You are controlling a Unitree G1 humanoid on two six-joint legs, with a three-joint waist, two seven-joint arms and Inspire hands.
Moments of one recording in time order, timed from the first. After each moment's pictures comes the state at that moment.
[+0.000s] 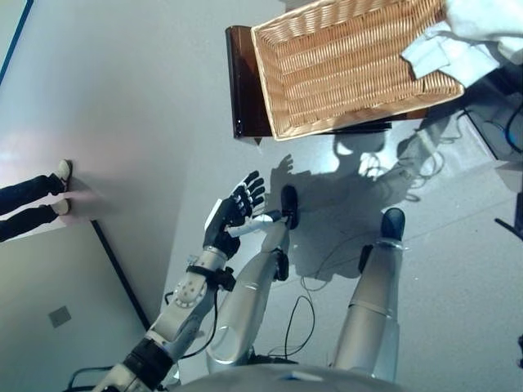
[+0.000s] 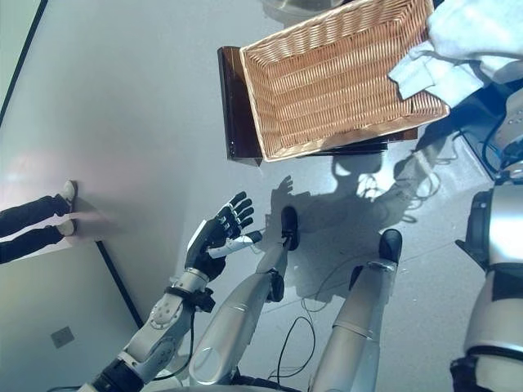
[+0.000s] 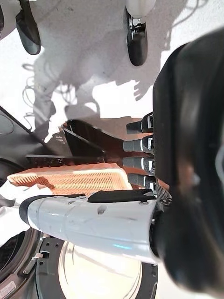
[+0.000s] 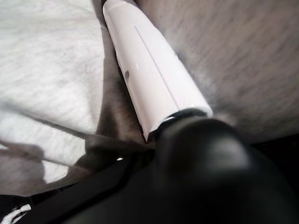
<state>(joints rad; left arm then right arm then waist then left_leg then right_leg) -0.03 0.33 -0.55 0.11 -0.57 -0.32 0.11 -1.55 -0.92 0.30 1.47 1.02 -0.18 -0.37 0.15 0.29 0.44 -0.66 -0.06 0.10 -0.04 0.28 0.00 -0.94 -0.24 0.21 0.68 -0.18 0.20</state>
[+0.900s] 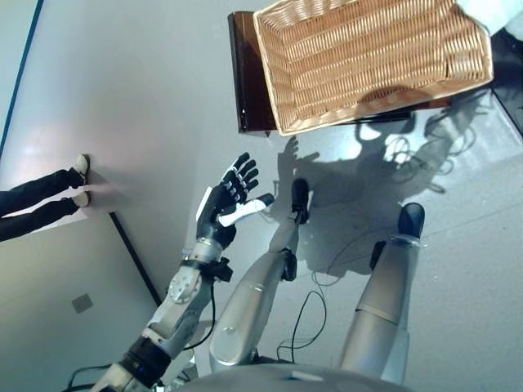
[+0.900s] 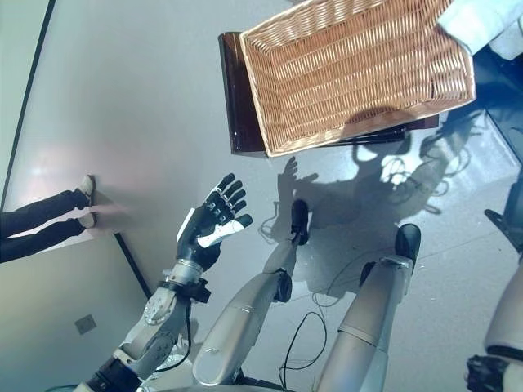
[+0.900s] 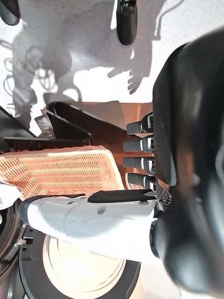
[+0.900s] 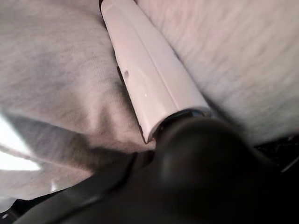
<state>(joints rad) -0.03 0.33 -0.51 0.01 -0.60 -0.36 0.14 -1.78 -0.99 0.35 1.47 1.12 -0.22 -0.49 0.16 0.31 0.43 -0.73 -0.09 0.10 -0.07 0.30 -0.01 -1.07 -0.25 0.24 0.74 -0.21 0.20</state>
